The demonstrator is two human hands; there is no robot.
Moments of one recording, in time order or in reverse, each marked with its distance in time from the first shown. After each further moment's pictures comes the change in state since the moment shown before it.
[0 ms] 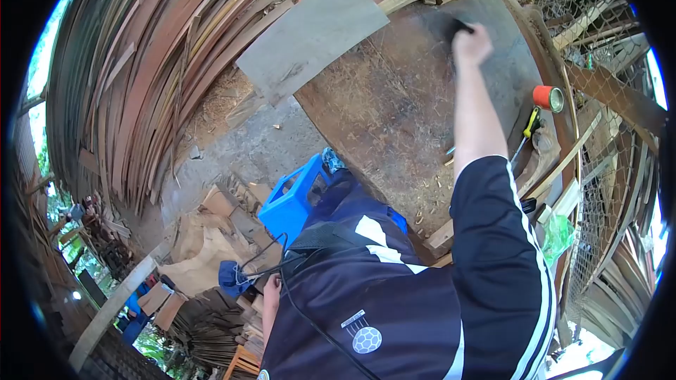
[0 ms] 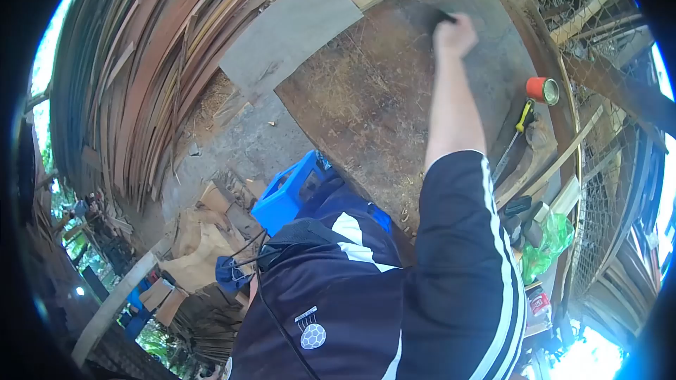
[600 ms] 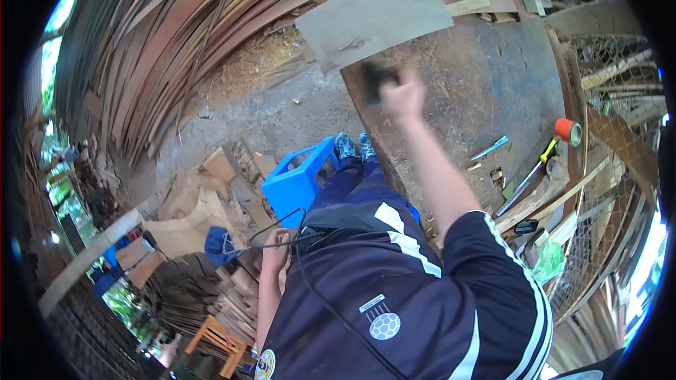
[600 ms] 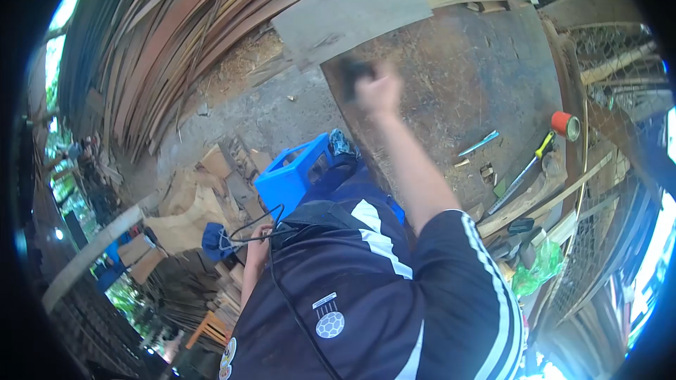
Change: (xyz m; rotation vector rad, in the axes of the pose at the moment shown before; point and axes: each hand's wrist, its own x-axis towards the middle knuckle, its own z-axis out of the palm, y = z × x) left_hand 0.002 0.147 -0.029 -0.386 0.033 -0.039; right_hand -0.245 -0.179 -0.043 0.344 -0.699 0.057
